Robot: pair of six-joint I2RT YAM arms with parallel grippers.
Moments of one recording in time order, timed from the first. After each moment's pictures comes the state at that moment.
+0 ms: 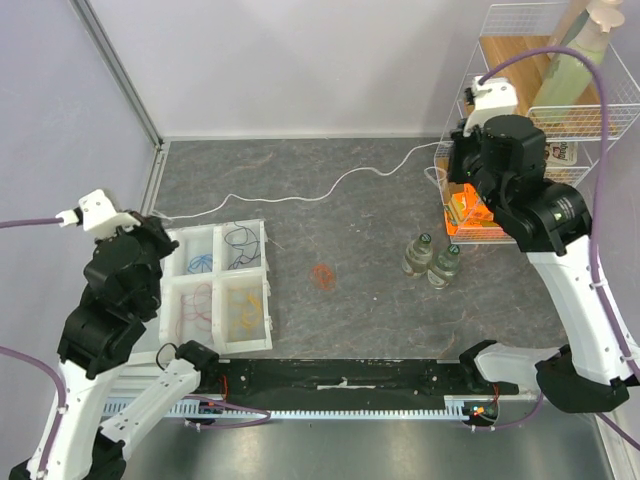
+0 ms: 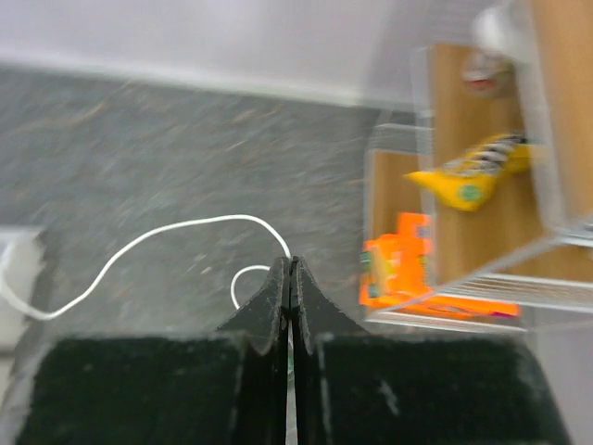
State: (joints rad) left arm -0.46 0.61 1.19 -0.77 -0.80 -0.42; right arm 0.49 1.23 1.80 -0.88 0.45 0.10
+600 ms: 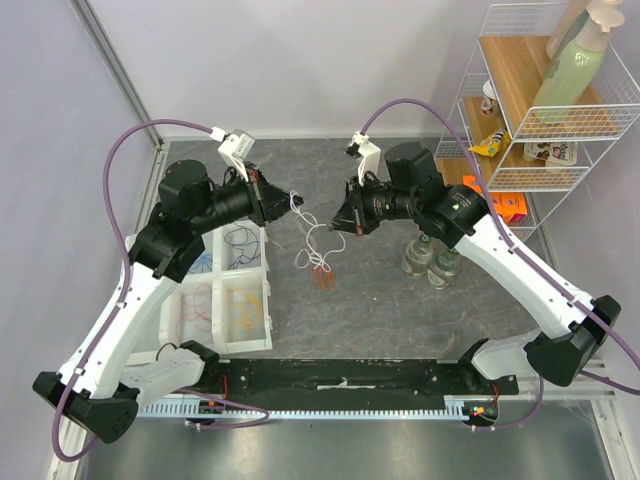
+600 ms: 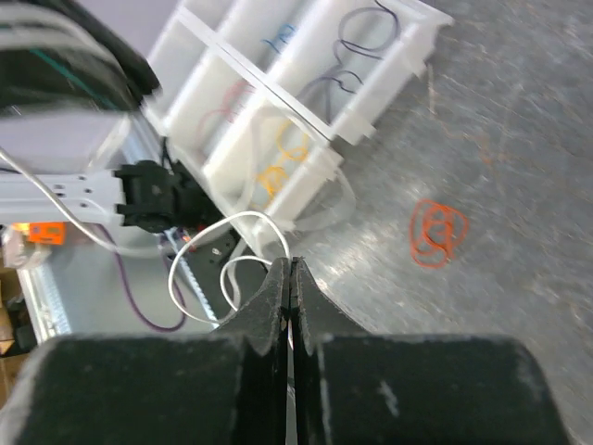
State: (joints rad) left arm -0.46 1.03 1.24 -0.38 0.47 -0.43; right arm 0.69 1.38 1.50 -0.68 -0.43 0.34
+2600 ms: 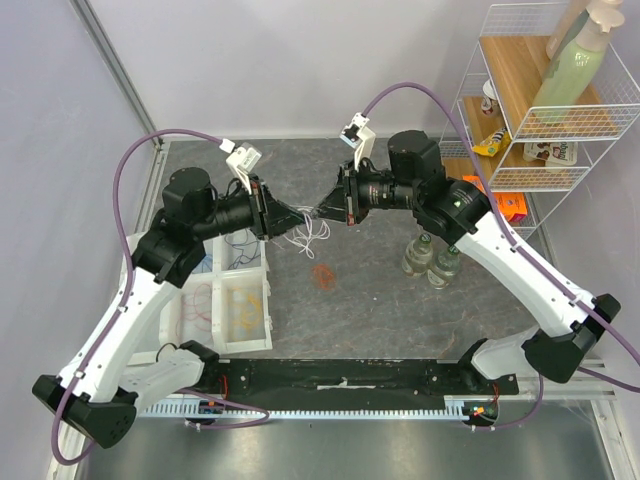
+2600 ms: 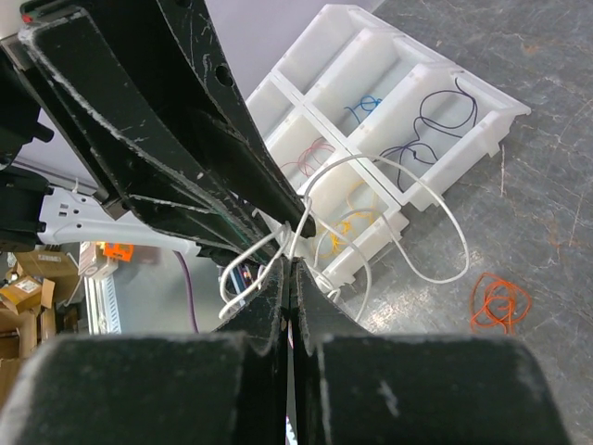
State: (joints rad) left arm -0.46 1.00 1.18 -0.38 0.63 -0.42; right arm 0.73 1.39 1.59 -0.52 -0.53 0.45
